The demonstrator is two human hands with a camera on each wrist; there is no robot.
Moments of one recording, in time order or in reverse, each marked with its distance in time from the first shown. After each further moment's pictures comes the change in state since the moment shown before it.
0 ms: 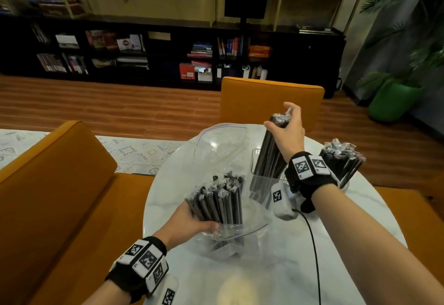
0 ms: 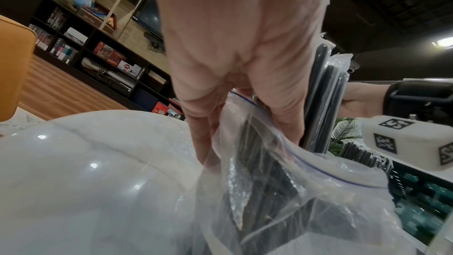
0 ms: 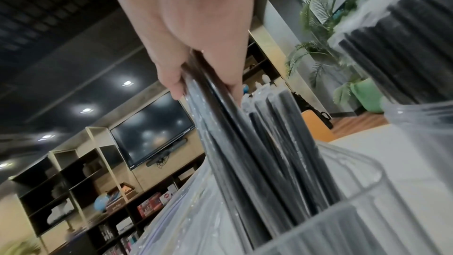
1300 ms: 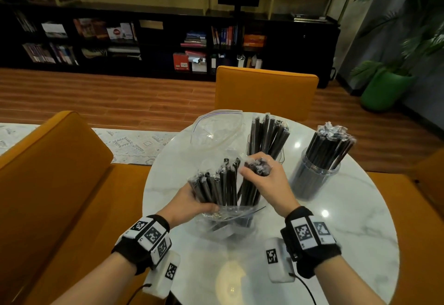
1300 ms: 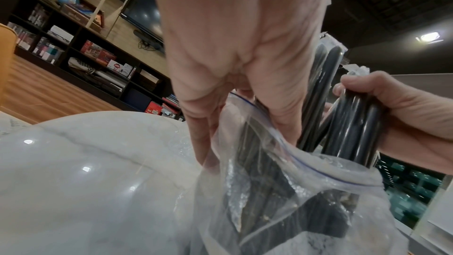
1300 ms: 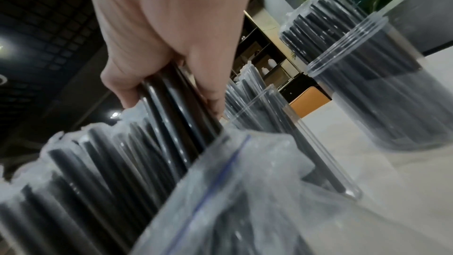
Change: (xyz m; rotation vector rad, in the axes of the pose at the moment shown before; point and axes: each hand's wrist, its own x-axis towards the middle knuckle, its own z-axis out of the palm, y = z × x) left_hand 0.003 -0.004 0.003 0.054 -0.041 0.025; right_hand -0.136 0.023 -0.006 0.166 -0.335 0.107
